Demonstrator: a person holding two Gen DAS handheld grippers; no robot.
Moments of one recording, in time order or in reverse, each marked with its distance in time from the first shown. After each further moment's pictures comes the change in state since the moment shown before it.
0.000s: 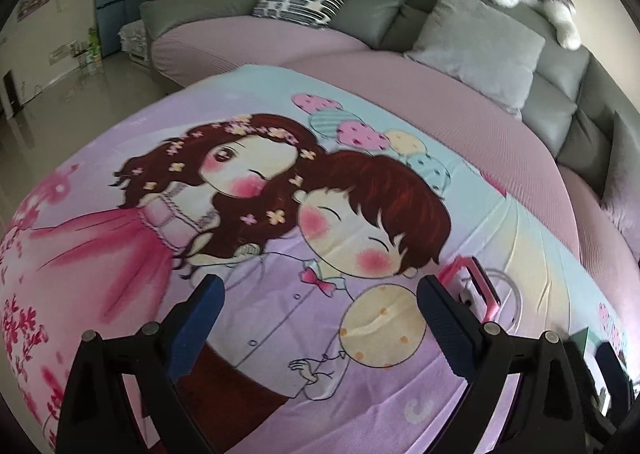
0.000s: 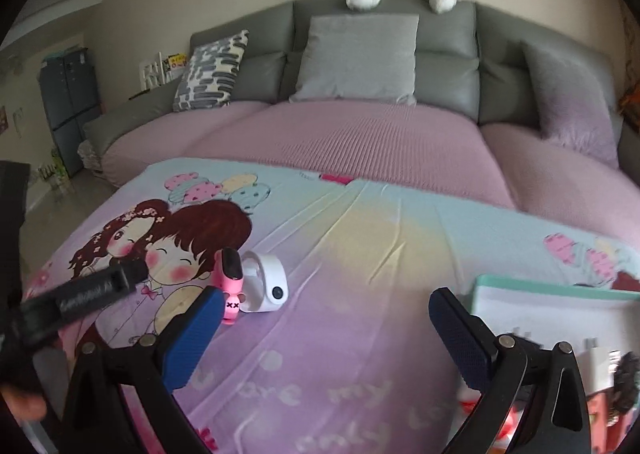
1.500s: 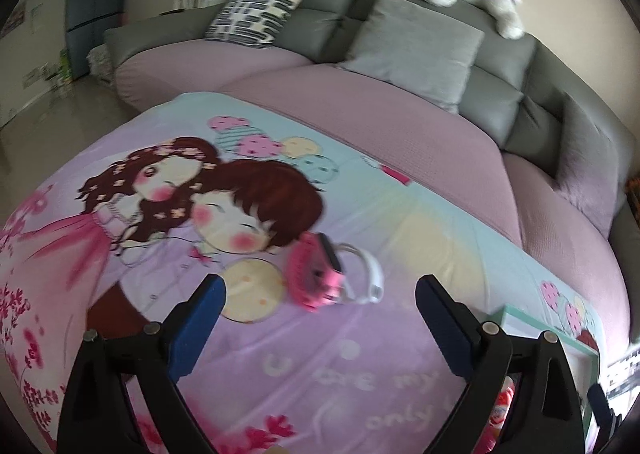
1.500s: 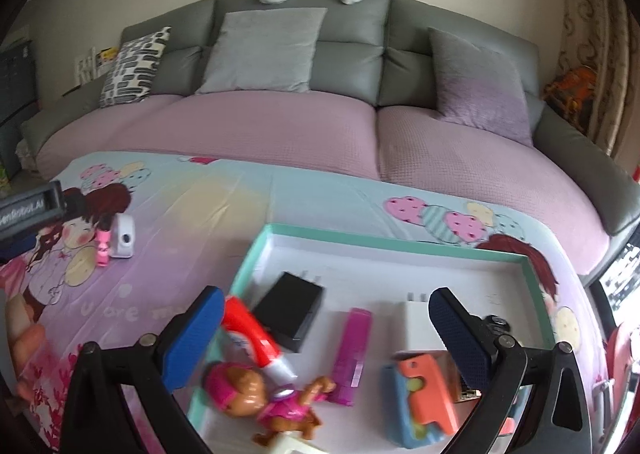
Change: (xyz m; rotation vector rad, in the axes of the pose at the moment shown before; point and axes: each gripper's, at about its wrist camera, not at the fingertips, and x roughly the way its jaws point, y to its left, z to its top) left arm -0.059 -0.086 -0.022 0.050 -0.061 -0.087; right arm -0.081 -0.110 -0.031 0.022 0.031 -0.267
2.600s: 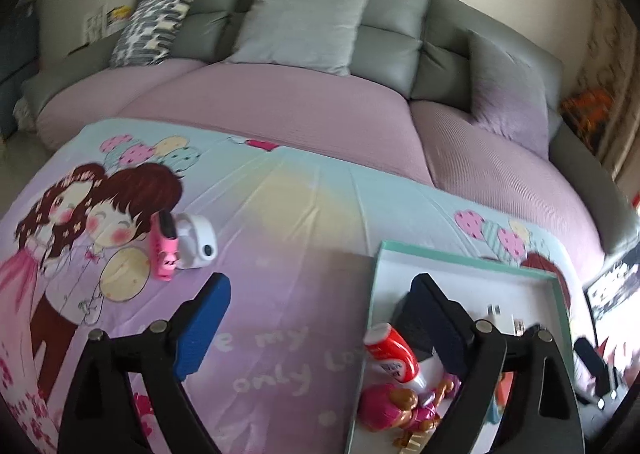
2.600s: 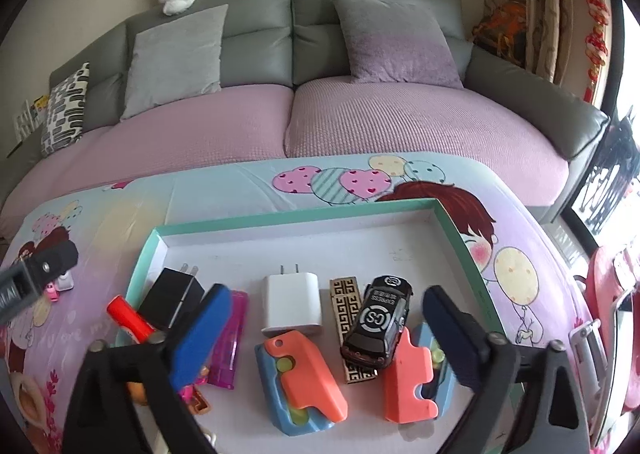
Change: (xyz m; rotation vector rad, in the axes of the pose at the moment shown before) left arm -0.019 -0.109 -0.045 0.243 0.041 -0.205; right arm -0.005 -0.099 -0.020 0.246 0.050 -0.142
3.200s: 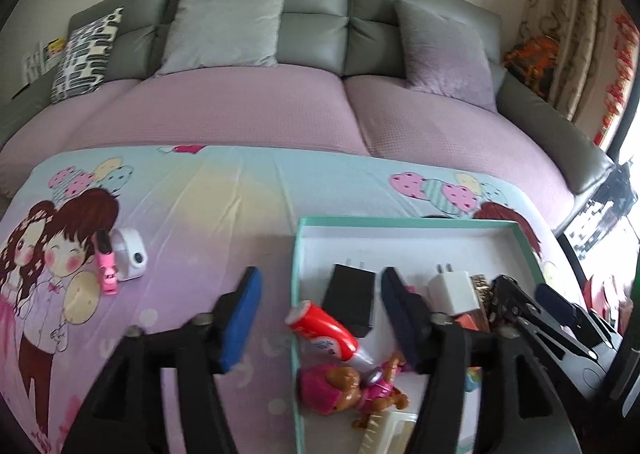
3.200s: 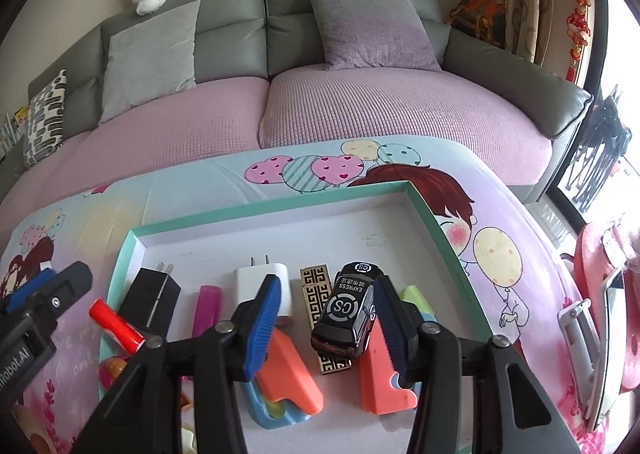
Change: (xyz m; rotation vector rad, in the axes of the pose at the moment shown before) left arm 0.000 -0.050 -0.013 0.207 0.048 -0.127; right arm 0.004 -0.017 -0.001 0.070 0.057 -0.064
